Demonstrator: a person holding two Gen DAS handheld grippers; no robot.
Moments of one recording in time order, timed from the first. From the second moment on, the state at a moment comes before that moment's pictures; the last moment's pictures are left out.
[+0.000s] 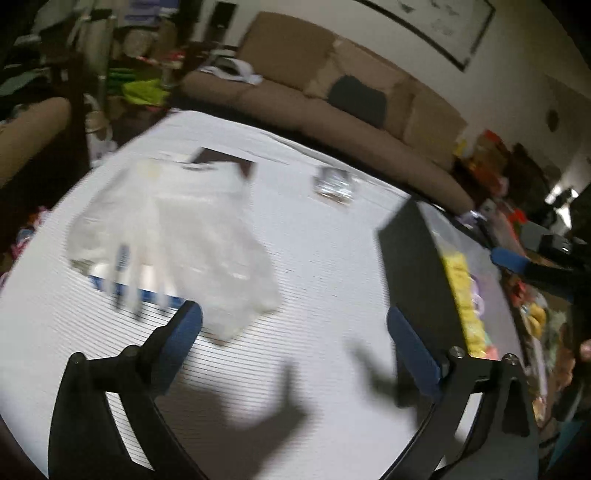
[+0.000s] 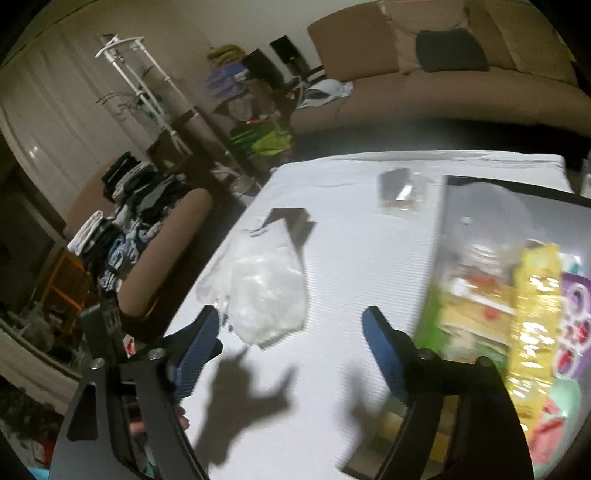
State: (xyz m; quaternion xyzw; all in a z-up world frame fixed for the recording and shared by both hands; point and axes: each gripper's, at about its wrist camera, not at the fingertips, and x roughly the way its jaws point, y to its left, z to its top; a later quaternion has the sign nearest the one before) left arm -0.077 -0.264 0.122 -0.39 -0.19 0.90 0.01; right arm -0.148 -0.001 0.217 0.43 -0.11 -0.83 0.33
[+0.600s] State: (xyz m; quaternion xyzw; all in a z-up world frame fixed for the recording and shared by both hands) left arm -0.095 -0.317 0.092 -0.40 -0.15 0.90 -0.11; right arm -0.176 -0.092 0.144 0.45 -0.01 -0.86 0.25
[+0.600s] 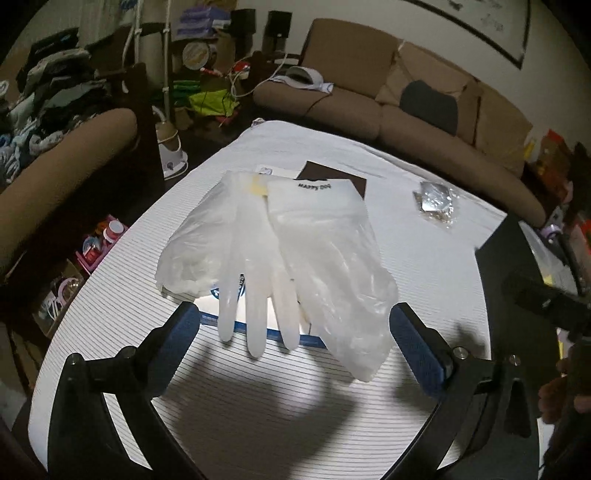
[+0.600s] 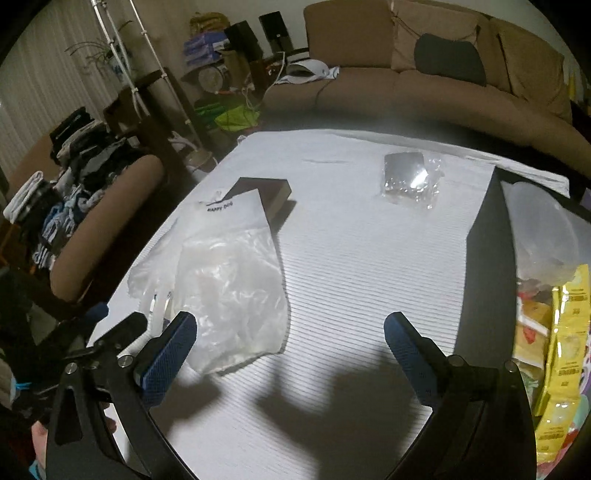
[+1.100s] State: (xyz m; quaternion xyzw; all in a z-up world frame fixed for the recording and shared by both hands) left arm -0.120 -0.316 0.092 -0.40 -0.19 0.89 -0.09; right arm -0.324 -0.093 0.154 0.44 0.04 -0.89 0.12
